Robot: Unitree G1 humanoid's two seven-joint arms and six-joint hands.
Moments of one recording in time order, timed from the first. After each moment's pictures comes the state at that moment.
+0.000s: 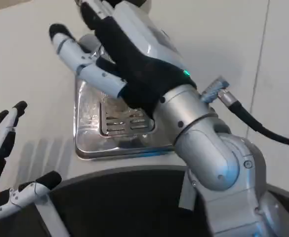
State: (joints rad) left arm 0.15 0.61 0.21 0.14 0.47 -0.61 0.24; right arm -0.84 -0.09 0.65 -0.57 -0.71 0.94 0.35
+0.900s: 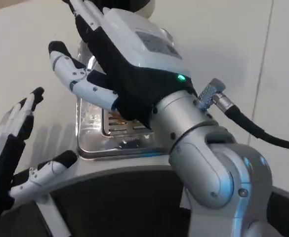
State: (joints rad) left arm -0.04 0.55 0.13 0.26 0.40 -0.63 0.19; right arm -0.84 -0.01 0.73 -0.59 -1.14 0.99 0.69
